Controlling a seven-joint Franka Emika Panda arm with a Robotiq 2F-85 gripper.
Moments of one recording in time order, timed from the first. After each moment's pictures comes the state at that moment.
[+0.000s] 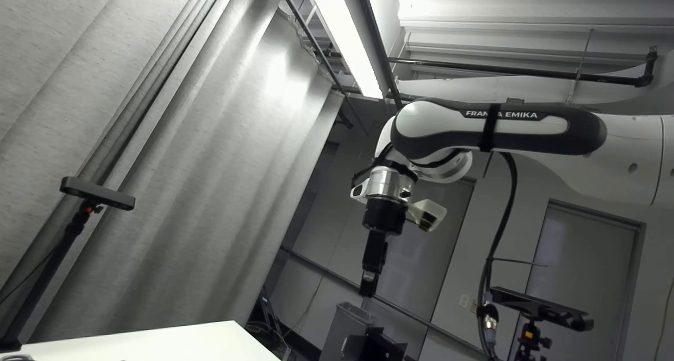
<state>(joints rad) -0.05 -0.28 -0.21 -1.92 -0.08 1.49 -0.47</state>
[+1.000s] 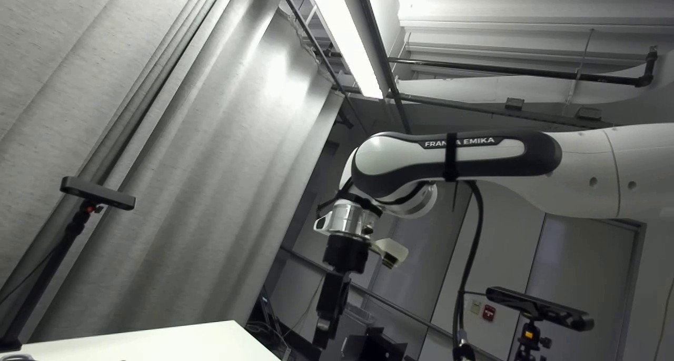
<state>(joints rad) -0.05 -0.19 -0.16 -2.07 -0.01 1.68 -0.47</state>
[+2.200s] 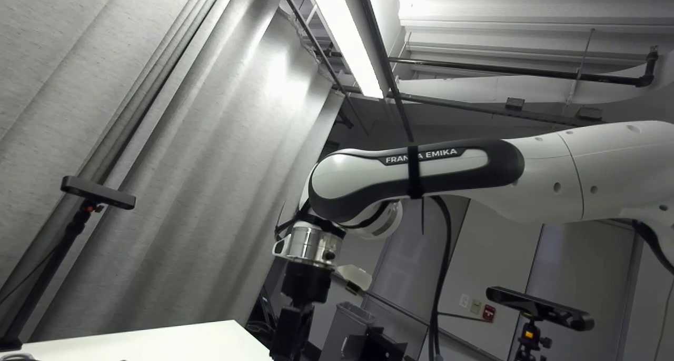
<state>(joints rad) -0.03 -0.09 -0.08 -2.11 0.03 1.77 -0.45</state>
